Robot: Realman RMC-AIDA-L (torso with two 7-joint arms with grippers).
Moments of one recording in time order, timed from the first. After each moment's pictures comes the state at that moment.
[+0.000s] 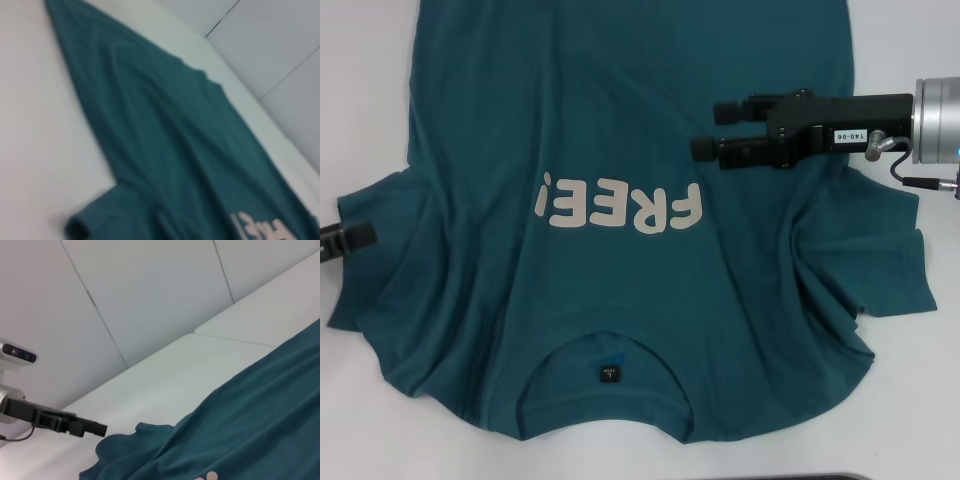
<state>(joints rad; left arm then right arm) -0.28 -1.95 -2.66 -0.62 -1.07 1.58 -1.80 0.60 2.06 -0.82 -0.62 -1.95 -1.47 1.62</state>
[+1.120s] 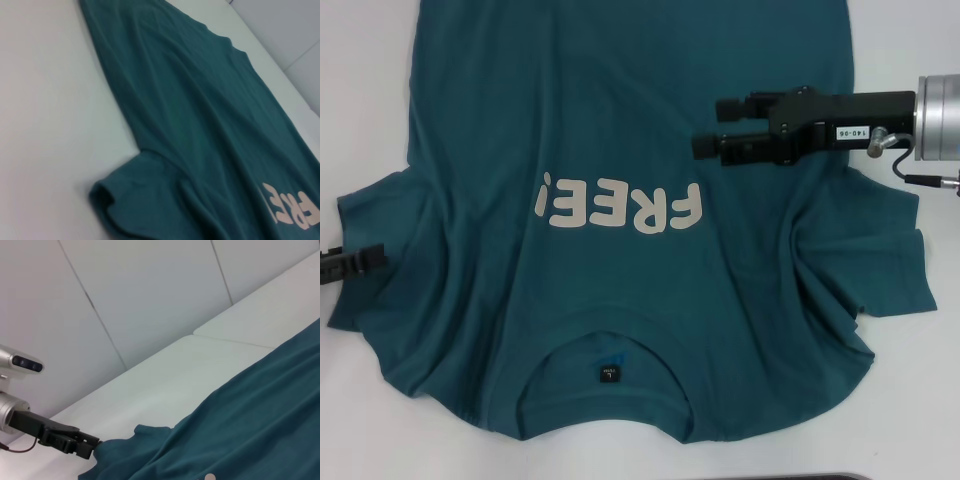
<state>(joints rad) -0.30 -1.95 -2.65 -0.62 -0.98 1.53 -1.82 0.60 2.06 -0.81 -0.63 -1.95 -1.47 1.63</state>
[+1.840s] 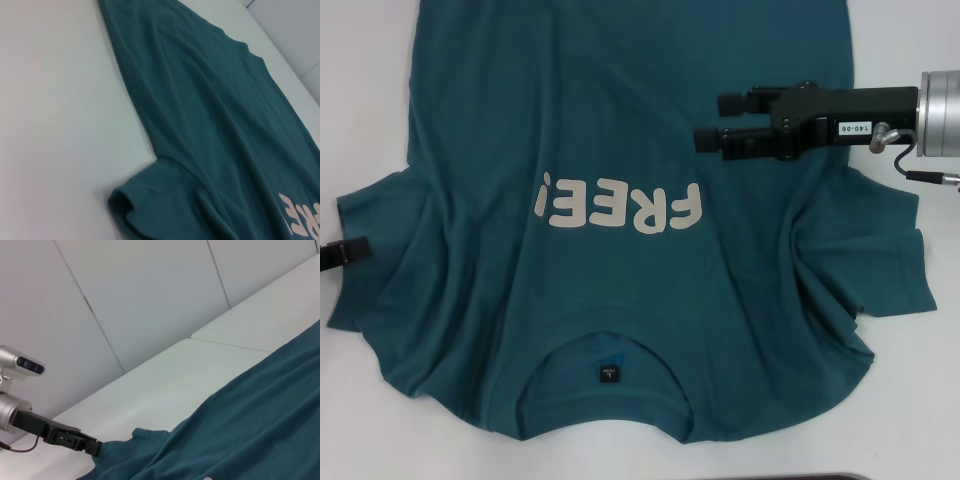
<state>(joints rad) -0.31 -1.95 -2.66 -0.63 -0.95 1.50 -1.88 0.60 2.06 -0.80 -0.63 -1.95 -1.47 1.63</state>
